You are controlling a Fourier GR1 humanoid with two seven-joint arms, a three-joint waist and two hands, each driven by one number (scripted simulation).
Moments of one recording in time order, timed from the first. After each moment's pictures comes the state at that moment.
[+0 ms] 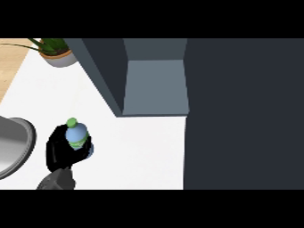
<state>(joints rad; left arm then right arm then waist) -0.25 0.05 0.31 -0.65 0.35 -0.23 -0.86 1.13 -0.13 -0.16 -2.41 -0.25 0.62 -0.46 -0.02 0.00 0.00</state>
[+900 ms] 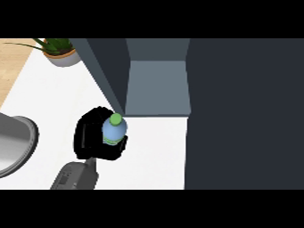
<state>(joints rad) -0.19 0.00 -0.13 -1.16 0.40 -0.04 -0.61 1.10 -0.11 -0.15 -2.41 -0.25 0.60 -0.45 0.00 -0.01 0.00</state>
